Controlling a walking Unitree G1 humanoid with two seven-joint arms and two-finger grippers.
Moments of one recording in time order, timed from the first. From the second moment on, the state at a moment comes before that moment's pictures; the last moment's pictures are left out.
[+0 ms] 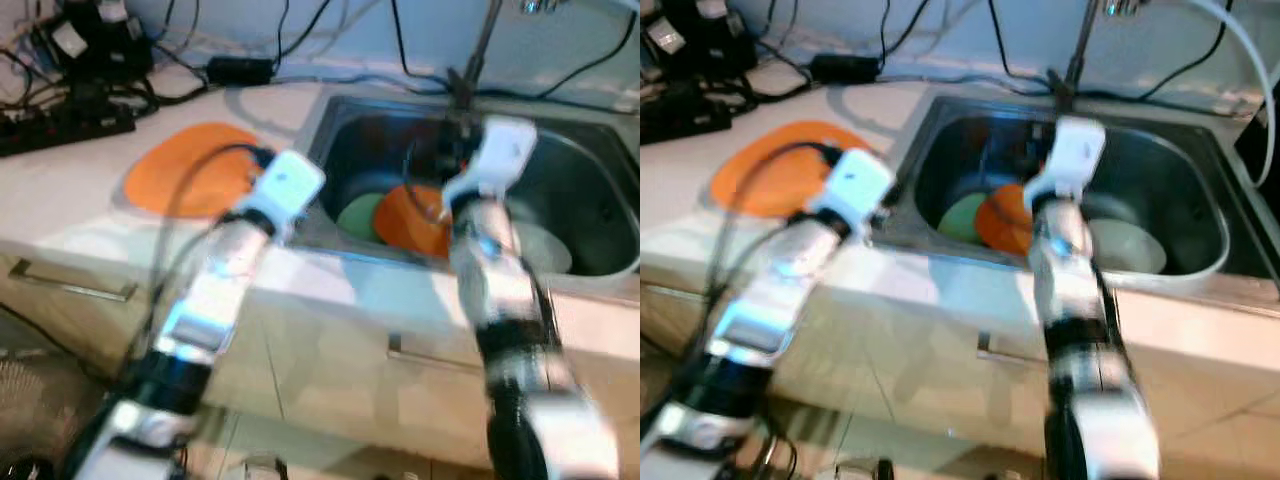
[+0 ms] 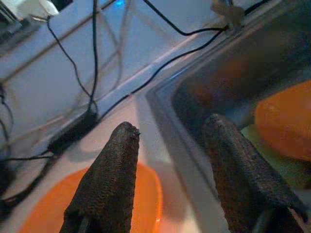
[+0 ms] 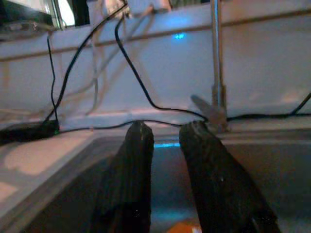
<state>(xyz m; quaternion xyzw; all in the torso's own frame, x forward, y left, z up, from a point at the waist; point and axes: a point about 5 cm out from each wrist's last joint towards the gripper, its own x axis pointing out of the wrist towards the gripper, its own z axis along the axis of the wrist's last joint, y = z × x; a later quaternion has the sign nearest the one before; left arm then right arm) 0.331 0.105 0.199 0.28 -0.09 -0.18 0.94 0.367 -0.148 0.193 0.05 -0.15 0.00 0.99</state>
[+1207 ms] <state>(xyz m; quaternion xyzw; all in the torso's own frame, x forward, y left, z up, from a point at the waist) 0.330 0.178 0.180 0.55 0.03 -0.18 0.82 0.335 -0.111 0.181 0.07 -0.11 0.05 0.99</state>
